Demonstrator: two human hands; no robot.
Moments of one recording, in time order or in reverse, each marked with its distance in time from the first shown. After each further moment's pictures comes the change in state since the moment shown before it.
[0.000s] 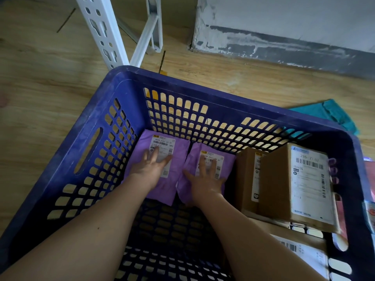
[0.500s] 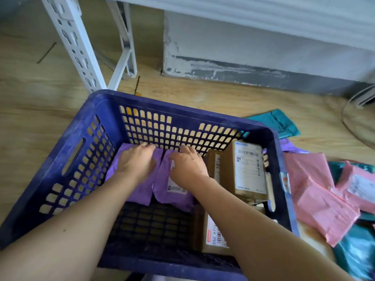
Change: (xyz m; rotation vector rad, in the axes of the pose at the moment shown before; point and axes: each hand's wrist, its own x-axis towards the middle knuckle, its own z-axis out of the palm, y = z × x) left_hand -0.065 0.044 -0.055 -0.069 0.504 -0.005; right_hand -0.099 0.020 -0.070 0.258 0.474 -0.132
